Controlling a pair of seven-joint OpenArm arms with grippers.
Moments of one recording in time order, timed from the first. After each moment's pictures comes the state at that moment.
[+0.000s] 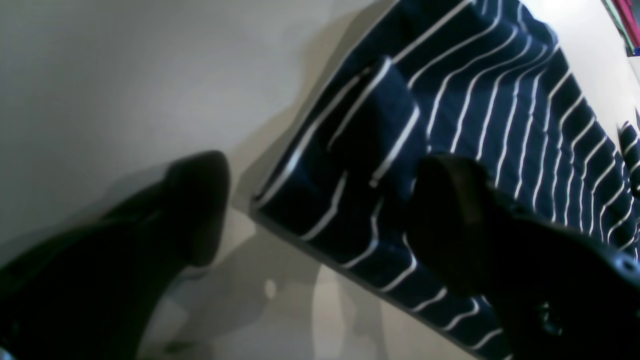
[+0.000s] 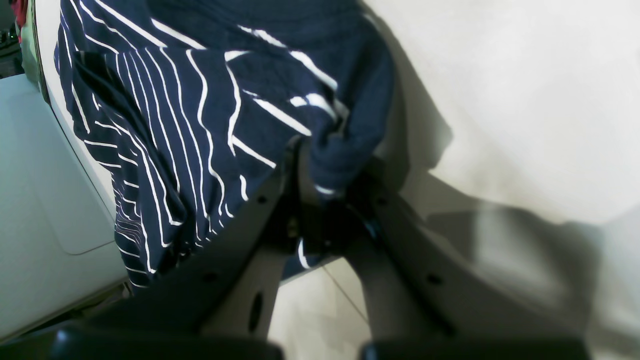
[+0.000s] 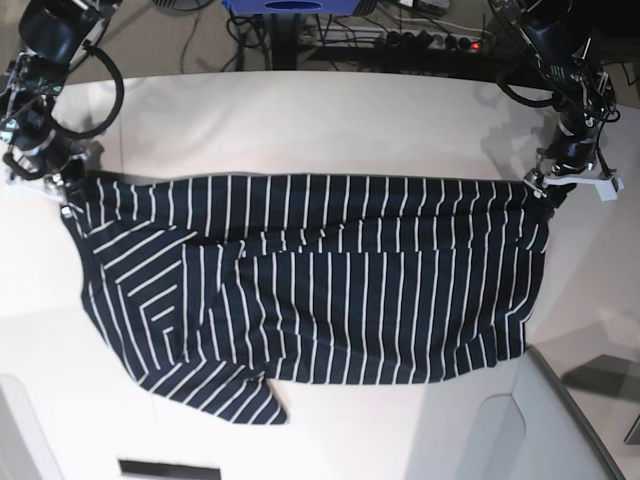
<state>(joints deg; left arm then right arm) 1.9 -12.9 -45.7 50.9 -27.3 -29.9 20.6 -1.4 4.6 43.0 59.8 45.9 7.6 -43.6</state>
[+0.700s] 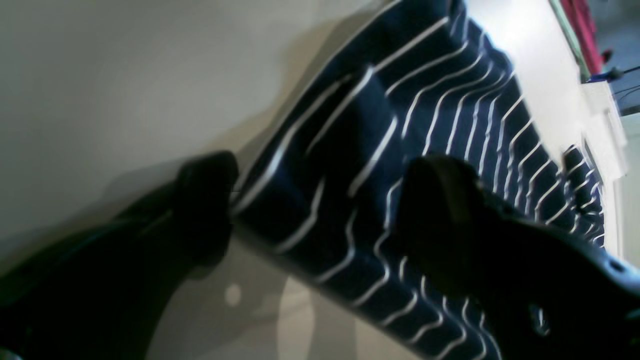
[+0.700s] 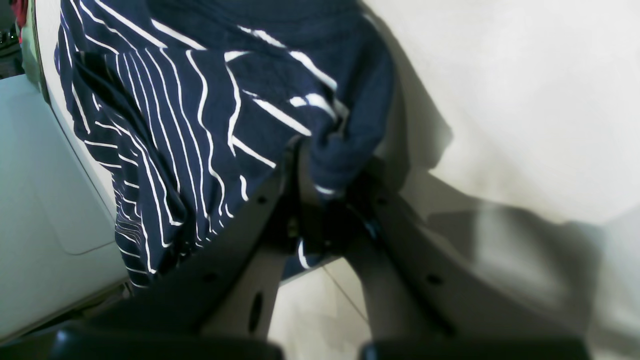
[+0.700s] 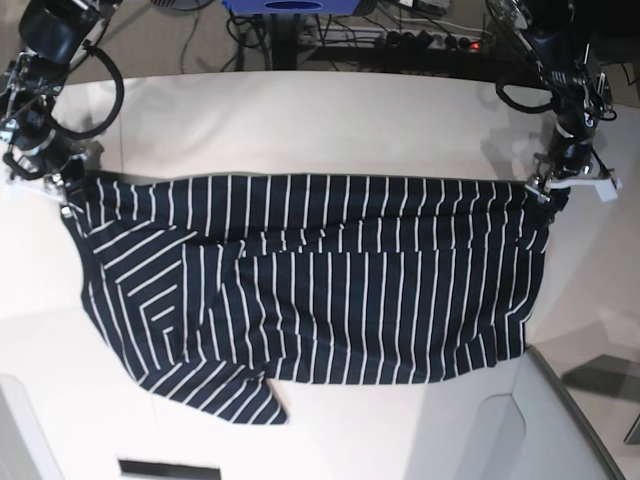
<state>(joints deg) -0.2 -13.7 -46.8 44.1 -31.8 -33.1 20.8 -1.4 4.6 43.1 59.8 45.9 7.6 -43.6</state>
